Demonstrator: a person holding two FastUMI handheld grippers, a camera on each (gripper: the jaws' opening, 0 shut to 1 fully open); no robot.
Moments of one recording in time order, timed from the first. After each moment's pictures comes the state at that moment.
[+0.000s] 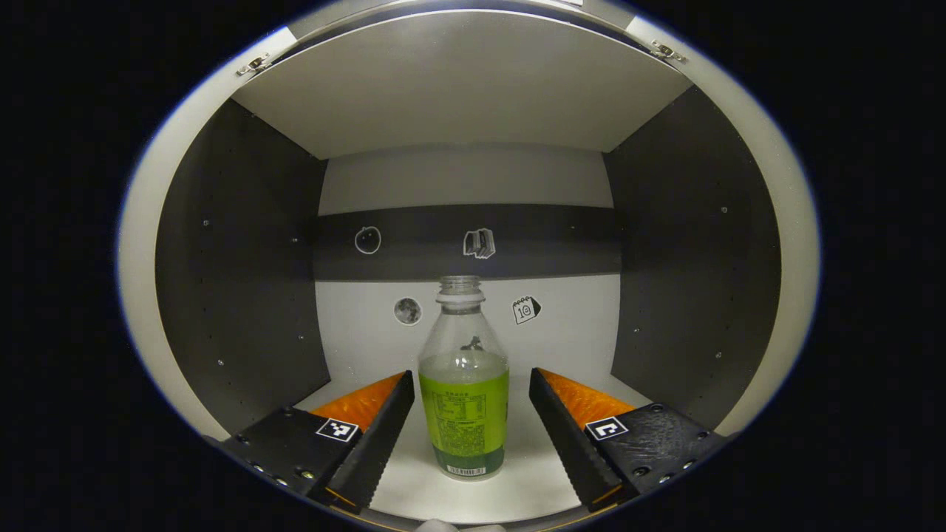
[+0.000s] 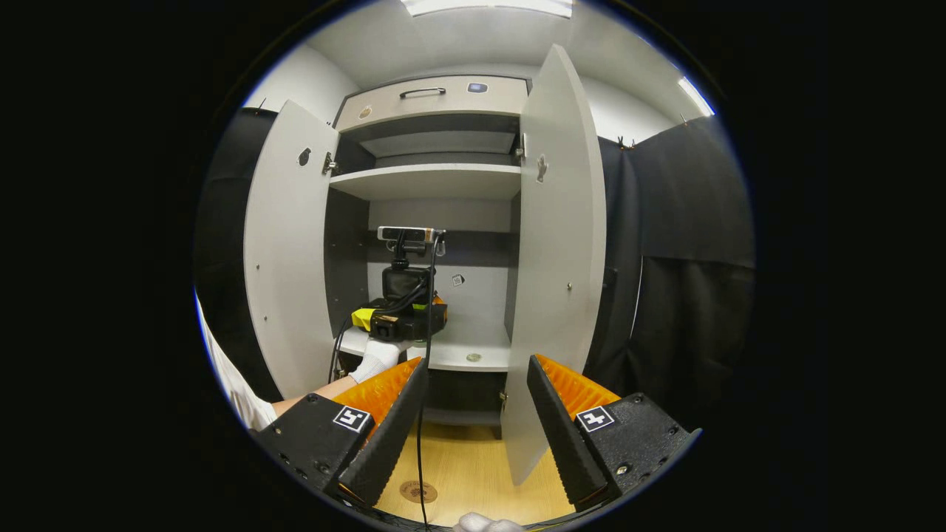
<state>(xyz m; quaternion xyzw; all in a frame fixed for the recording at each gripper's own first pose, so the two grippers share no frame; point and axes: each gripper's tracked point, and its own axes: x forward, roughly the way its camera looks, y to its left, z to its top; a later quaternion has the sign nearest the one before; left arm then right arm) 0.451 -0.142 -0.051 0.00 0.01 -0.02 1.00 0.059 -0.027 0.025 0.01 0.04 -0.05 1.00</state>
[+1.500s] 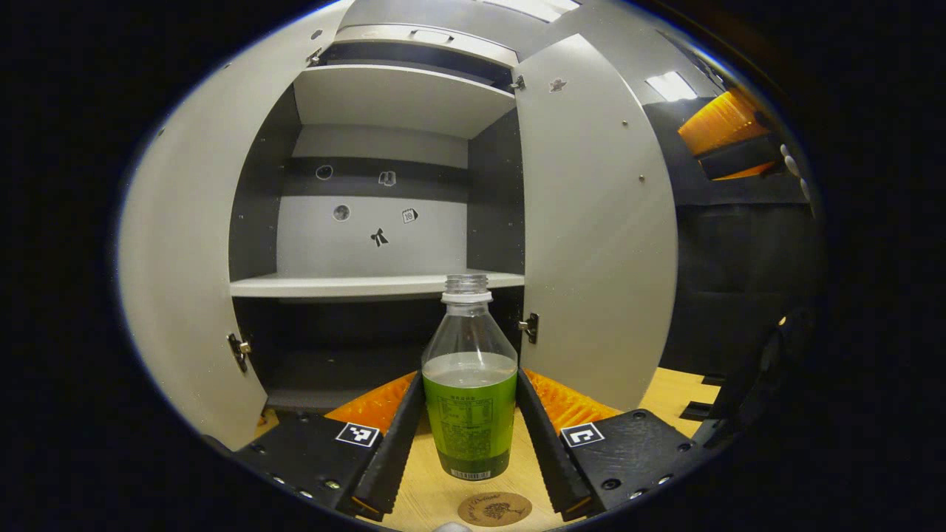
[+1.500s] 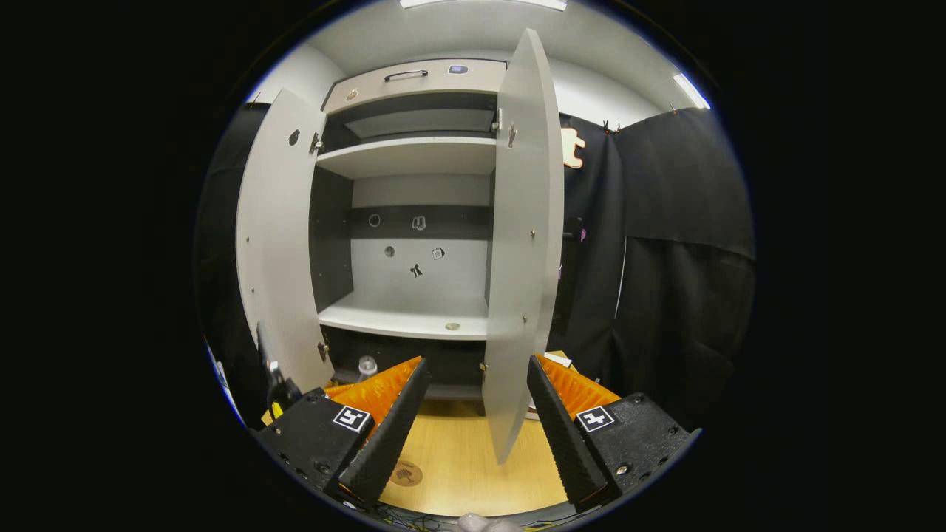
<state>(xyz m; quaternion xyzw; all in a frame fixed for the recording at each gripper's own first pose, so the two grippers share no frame) 0.135 -0.171 -0.231 -0.02 0.05 -0.27 0.96 0.036 -0.052 -0.026 0.02 0.09 -0.08 0.99</state>
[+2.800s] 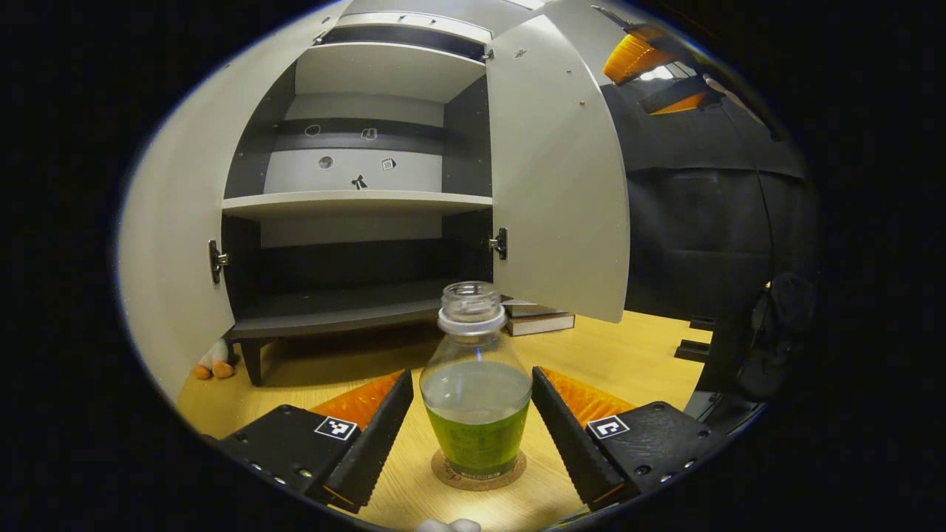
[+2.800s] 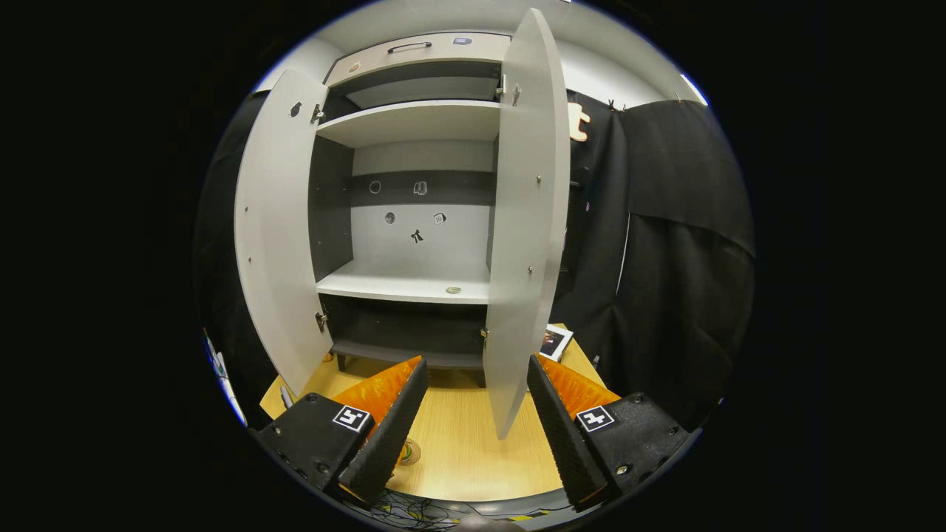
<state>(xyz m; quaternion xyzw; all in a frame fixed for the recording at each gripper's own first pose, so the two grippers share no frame) 0.090 -0.176 -0.327 0.01 0.07 -0.30 0.95 0.030 -0.049 -0.059 0.02 0.14 -0.09 0.99</state>
